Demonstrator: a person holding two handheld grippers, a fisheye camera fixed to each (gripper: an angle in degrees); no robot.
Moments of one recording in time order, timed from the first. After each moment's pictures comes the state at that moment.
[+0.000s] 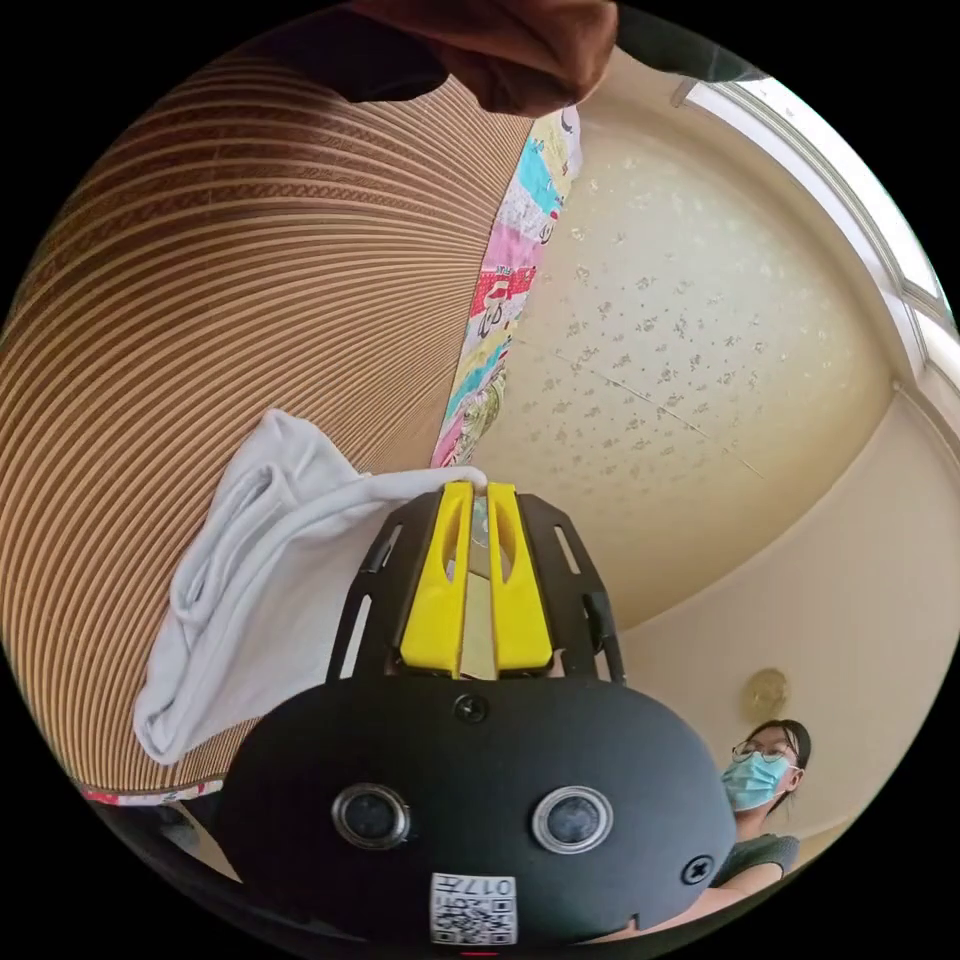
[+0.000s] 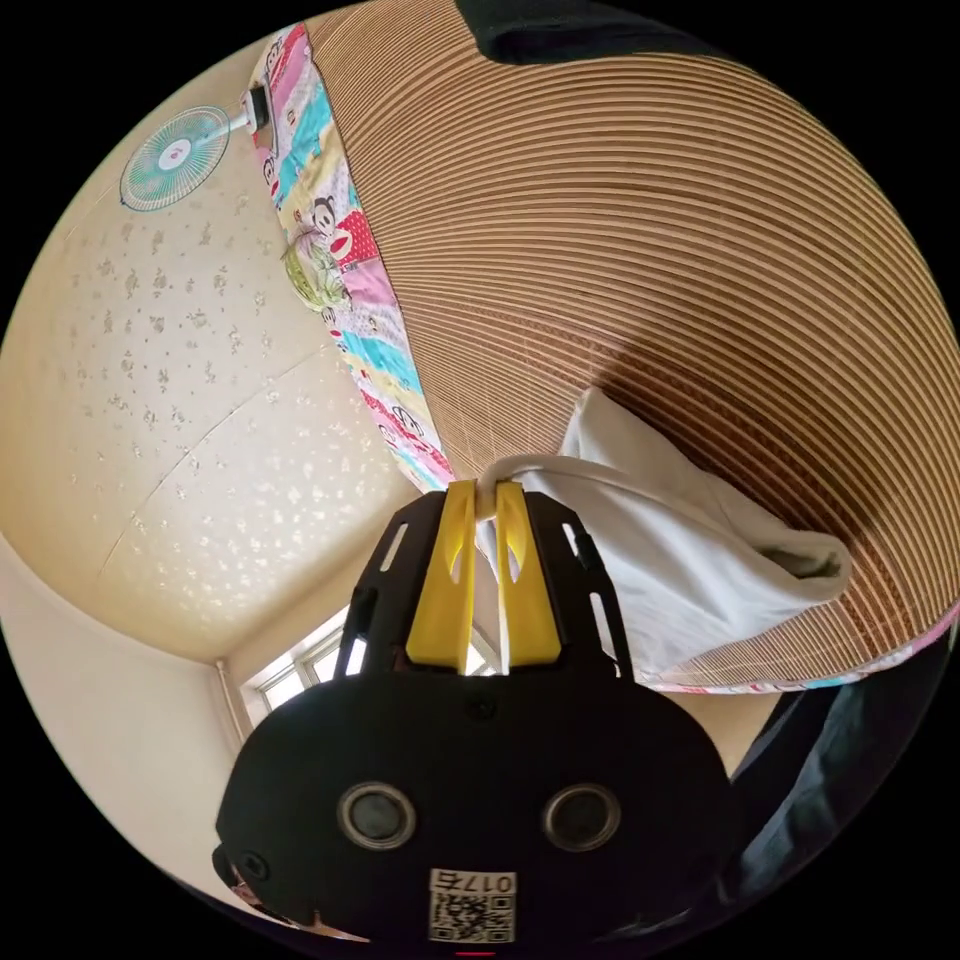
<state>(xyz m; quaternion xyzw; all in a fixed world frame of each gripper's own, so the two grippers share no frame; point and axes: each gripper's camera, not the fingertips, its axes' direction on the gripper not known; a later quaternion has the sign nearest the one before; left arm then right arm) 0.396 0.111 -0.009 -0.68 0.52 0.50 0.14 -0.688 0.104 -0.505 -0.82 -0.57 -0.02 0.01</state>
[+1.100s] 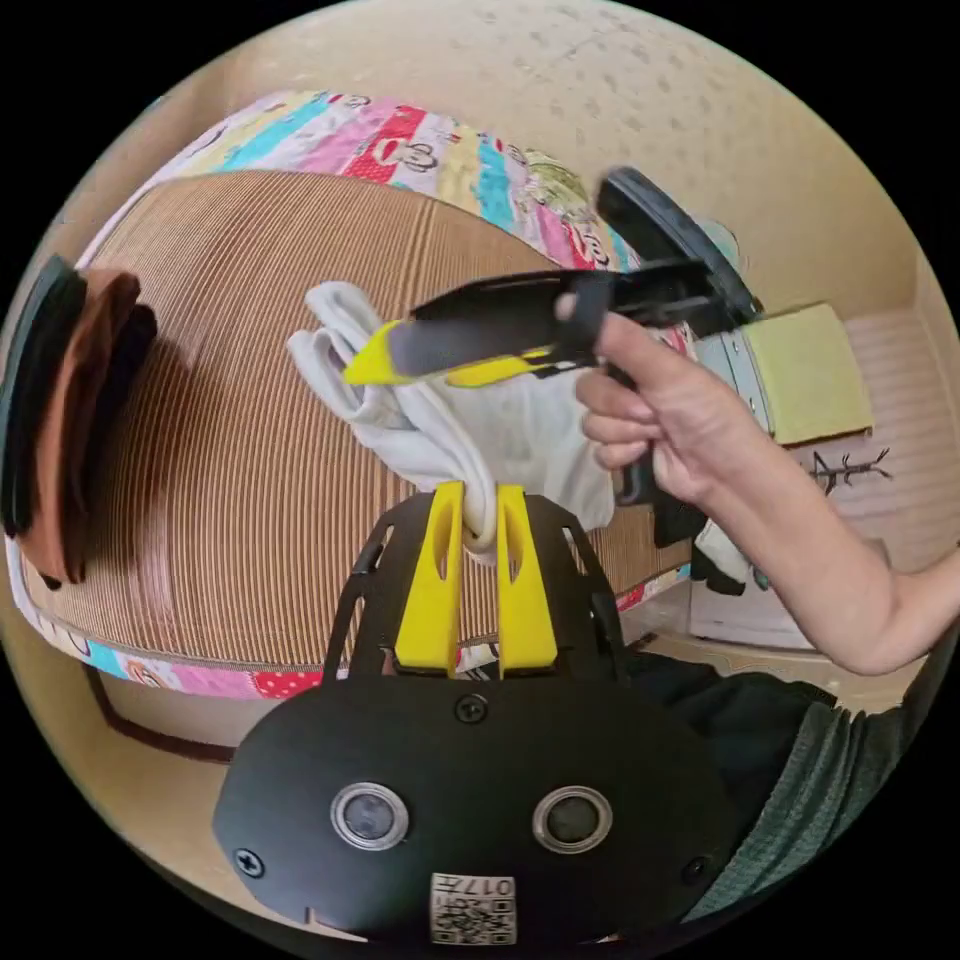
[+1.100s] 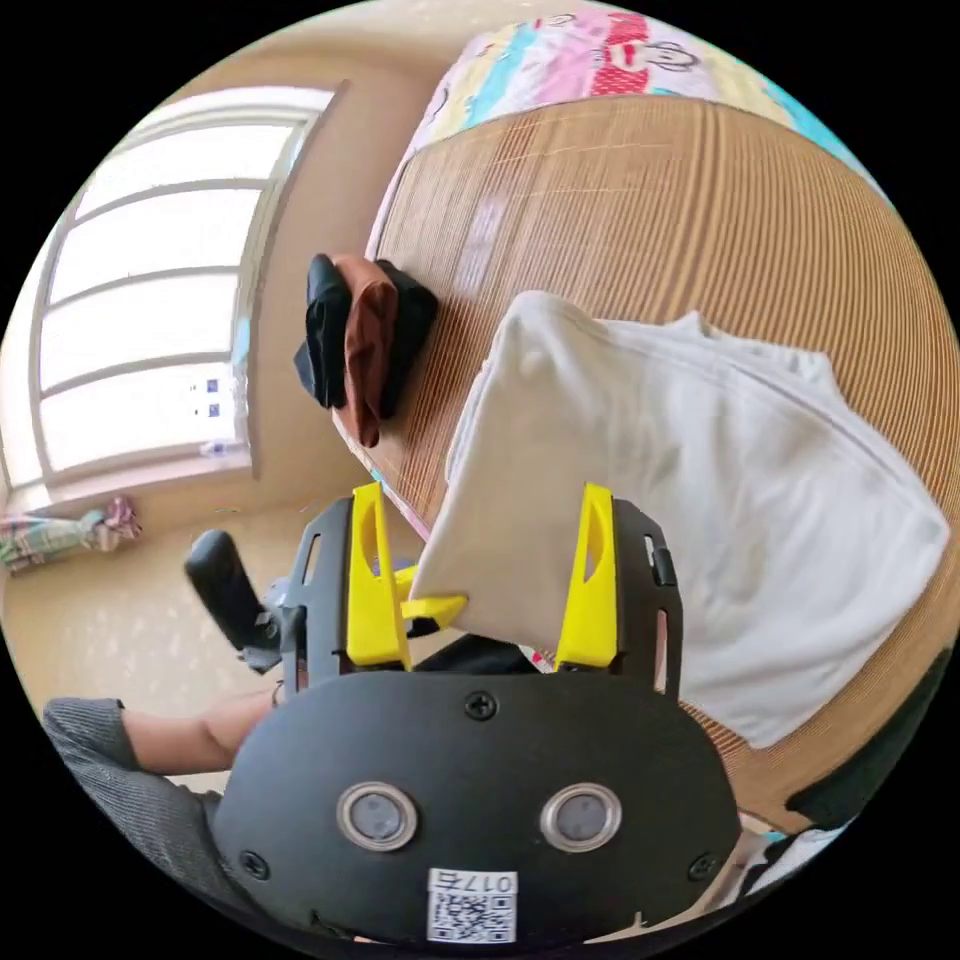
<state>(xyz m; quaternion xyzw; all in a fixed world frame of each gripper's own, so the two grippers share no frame) 0.046 0.098 0.032 -0.14 0.48 0.86 0.07 -0.462 0.045 -0.877 -0.30 -0.76 -0.57 -0.09</state>
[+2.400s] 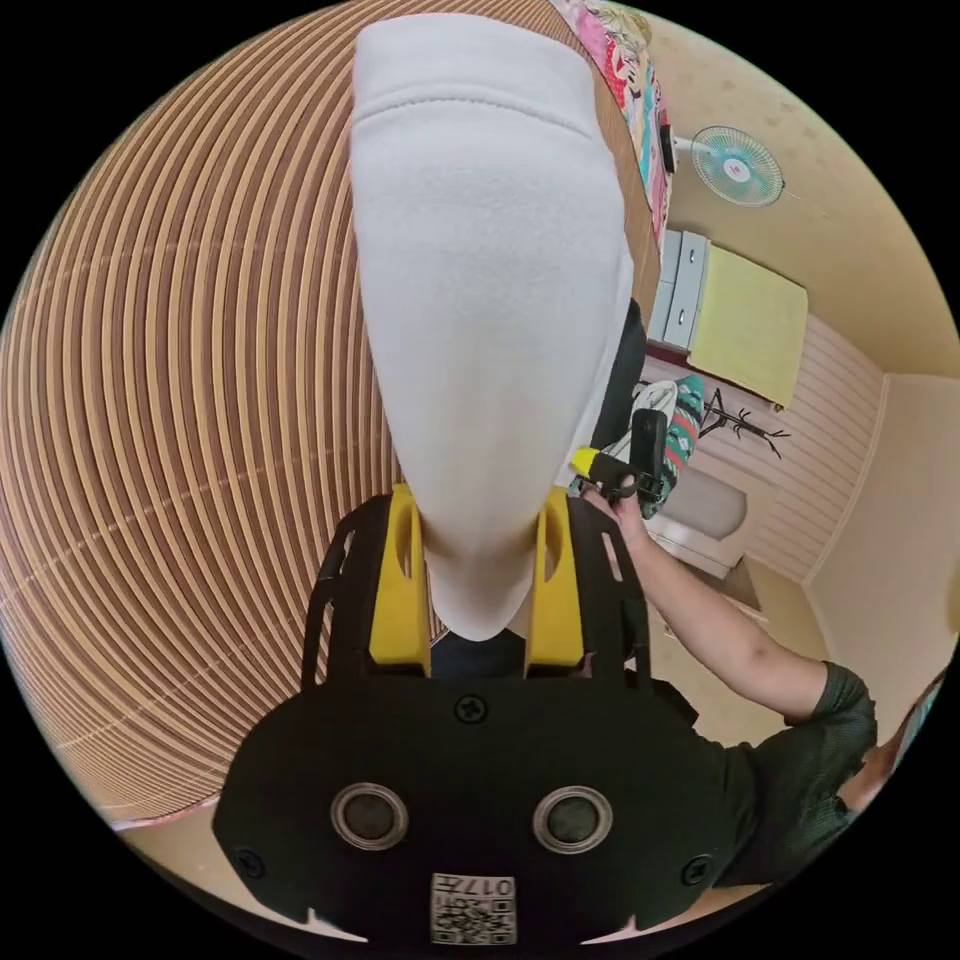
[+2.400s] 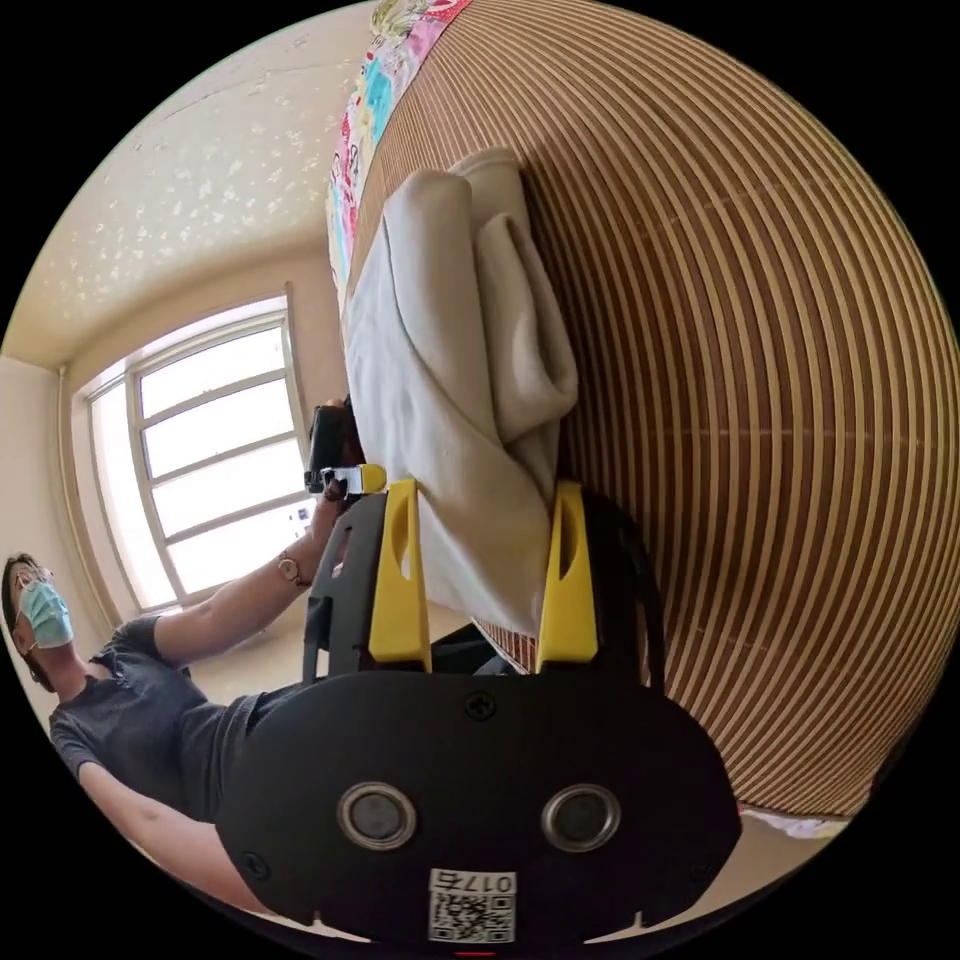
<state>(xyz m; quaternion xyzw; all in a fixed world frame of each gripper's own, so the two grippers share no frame) -0.052 0.302 0.157 -0.37 0.21 0.90 -0.04 -0.680 0.317 -0.522 -0.56 -0.73 -0.38 -0.09</state>
